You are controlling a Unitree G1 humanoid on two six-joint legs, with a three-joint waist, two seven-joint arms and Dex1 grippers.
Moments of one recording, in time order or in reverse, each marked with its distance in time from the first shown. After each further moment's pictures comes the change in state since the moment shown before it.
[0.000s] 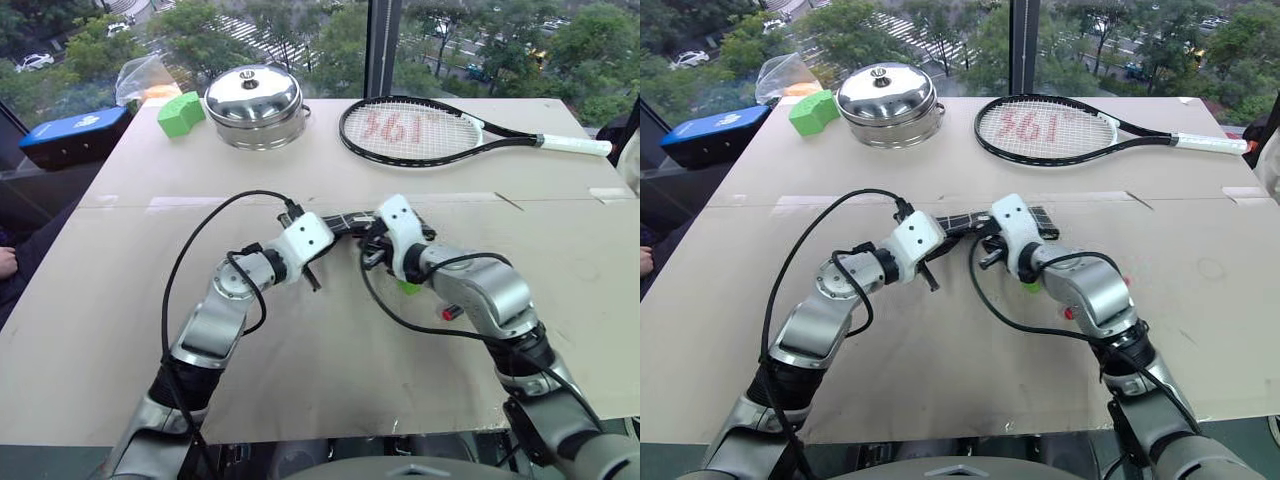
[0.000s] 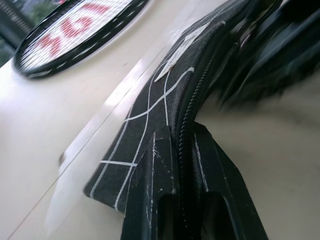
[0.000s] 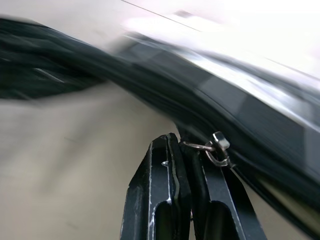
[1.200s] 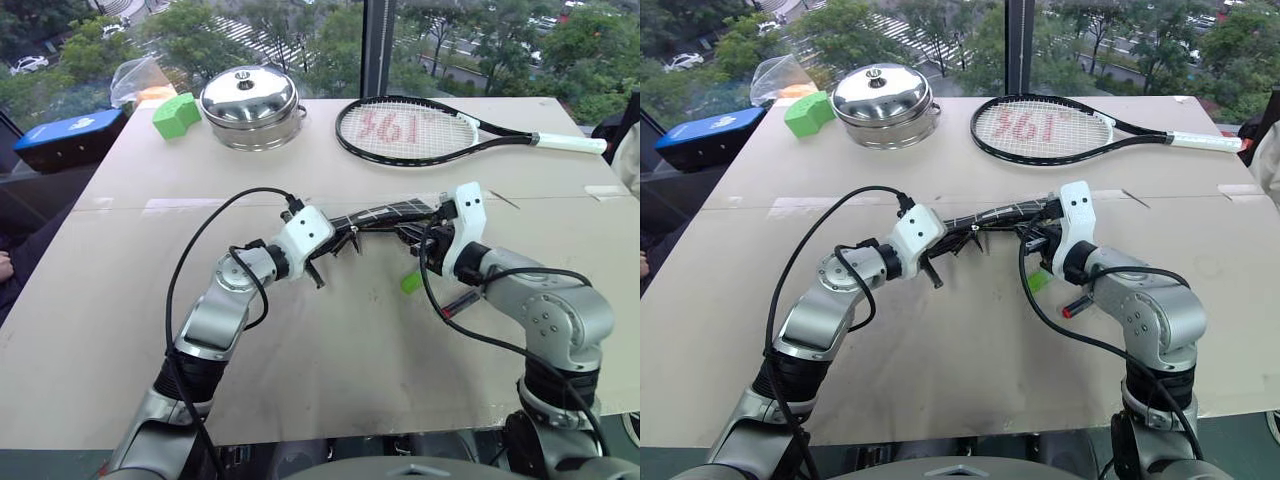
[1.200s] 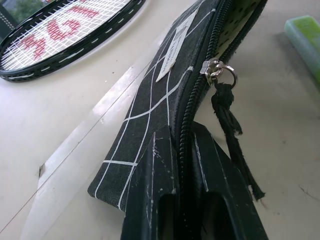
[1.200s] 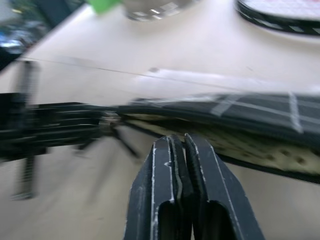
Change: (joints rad) left arm -0.026 -0.016 0.041 0.023 -0.070 0.049 -0.030; right arm 0.164 0.010 -0.452 -0.303 0.137 0.246 -0.065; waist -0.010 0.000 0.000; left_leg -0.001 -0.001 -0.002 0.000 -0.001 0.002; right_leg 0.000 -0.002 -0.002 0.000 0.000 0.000
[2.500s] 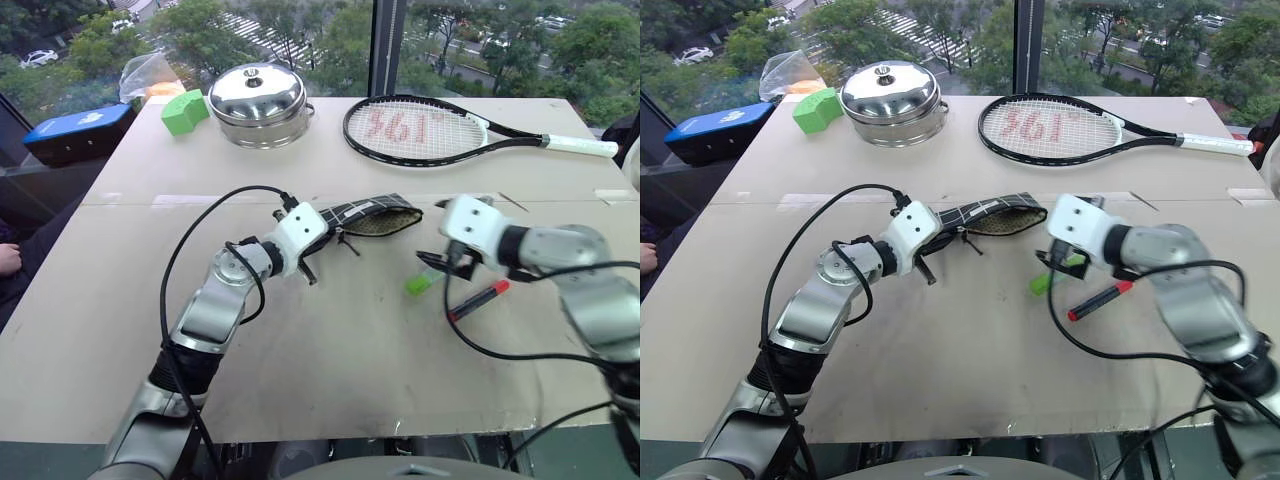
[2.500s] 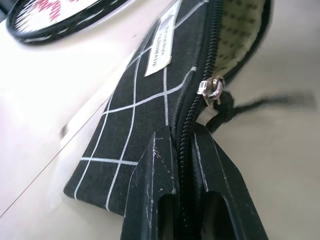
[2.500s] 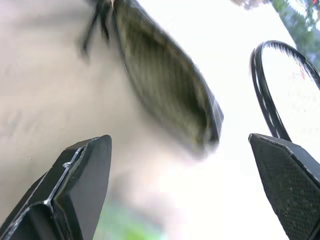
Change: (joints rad) left arm -0.033 0.042 -0.005 0.046 0.011 0.057 0.028; right arm 0.056 -0.658 0.251 -0.092 -0.467 -0.510 0.682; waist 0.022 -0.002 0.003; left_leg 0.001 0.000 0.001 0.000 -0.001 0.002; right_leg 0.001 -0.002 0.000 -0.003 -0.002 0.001
